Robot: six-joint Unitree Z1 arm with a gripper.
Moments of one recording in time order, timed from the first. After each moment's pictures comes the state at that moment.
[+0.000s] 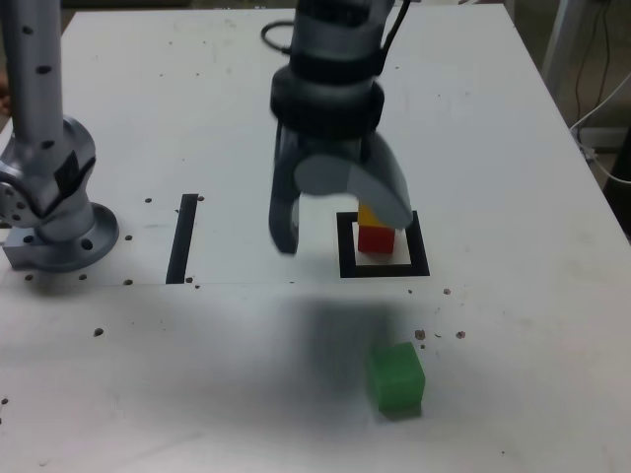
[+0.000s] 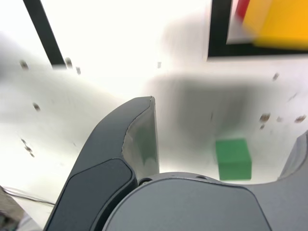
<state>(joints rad) -0.29 1.88 -1.48 1.30 -0.08 -0.31</state>
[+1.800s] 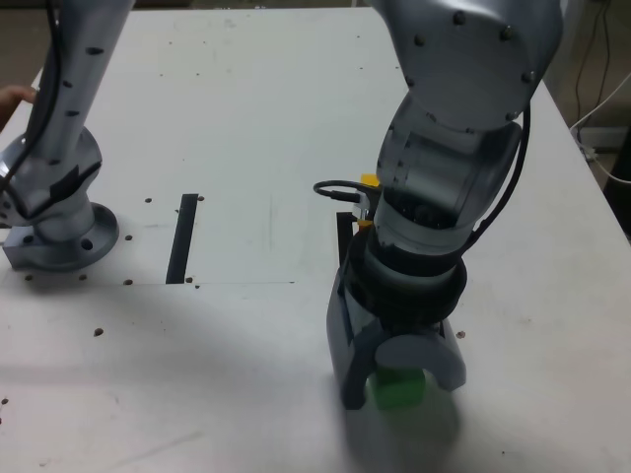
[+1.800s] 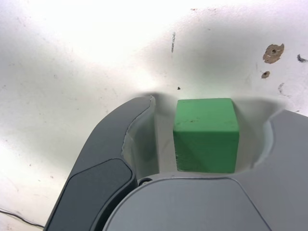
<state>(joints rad) -0.50 2.21 -1.71 1.21 -0.10 -0.62</state>
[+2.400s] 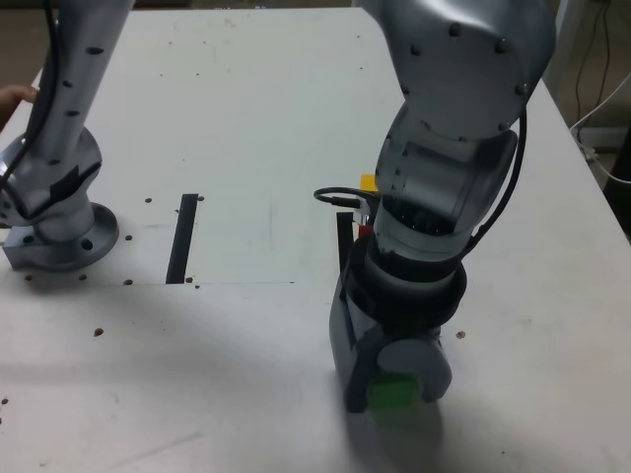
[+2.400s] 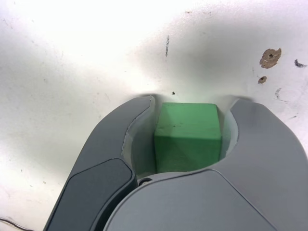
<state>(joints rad) -0.50 2.21 -1.68 1.16 -0.09 -0.63</state>
